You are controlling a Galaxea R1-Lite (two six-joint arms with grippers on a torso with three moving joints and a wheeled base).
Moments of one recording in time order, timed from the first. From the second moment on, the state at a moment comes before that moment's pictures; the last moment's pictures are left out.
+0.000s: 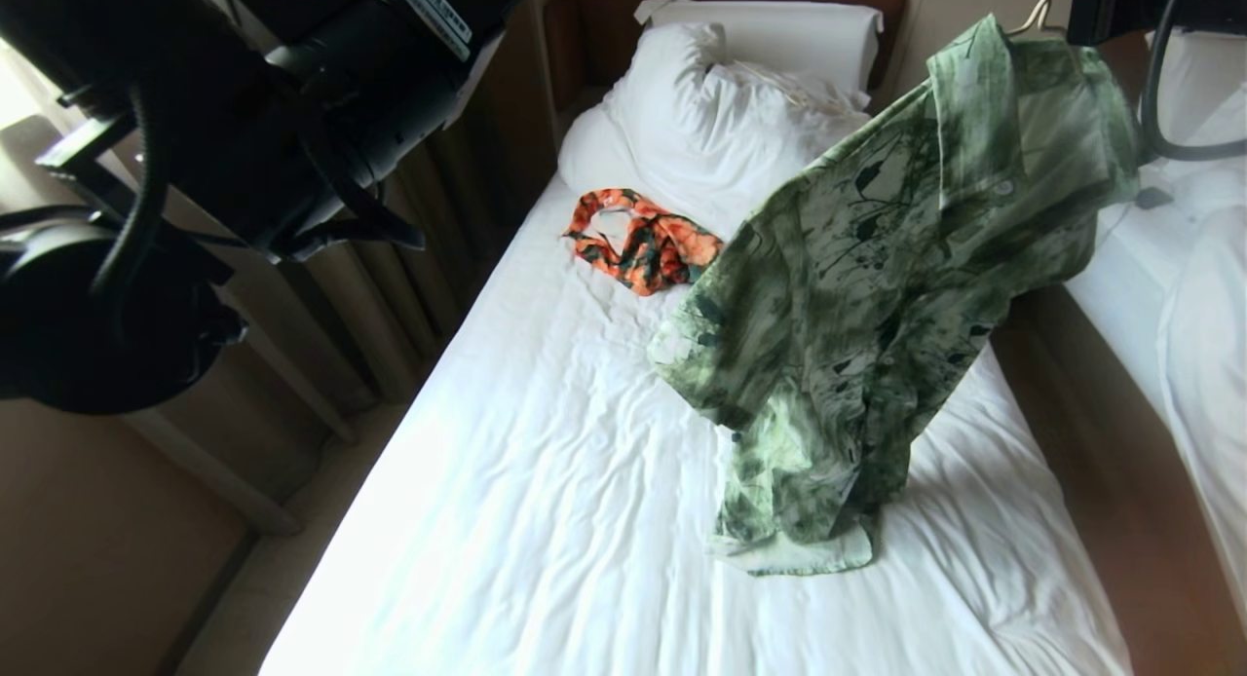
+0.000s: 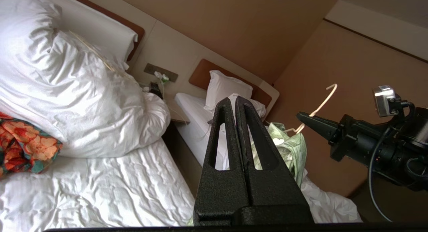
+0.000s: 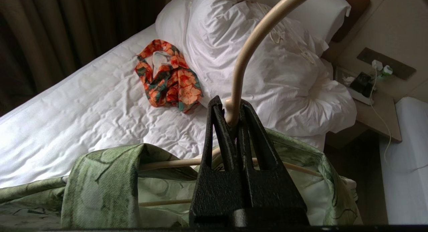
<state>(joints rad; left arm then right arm) -0.56 1.63 -1.24 -0.89 -0.14 -0.47 0.24 1.67 -1.90 0.09 0.04 -0.30</state>
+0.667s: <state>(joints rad) -0.75 1.72 -1.23 -0.74 -0.11 -0.37 0.23 1.75 -1.97 0.08 -0.09 -0.28</state>
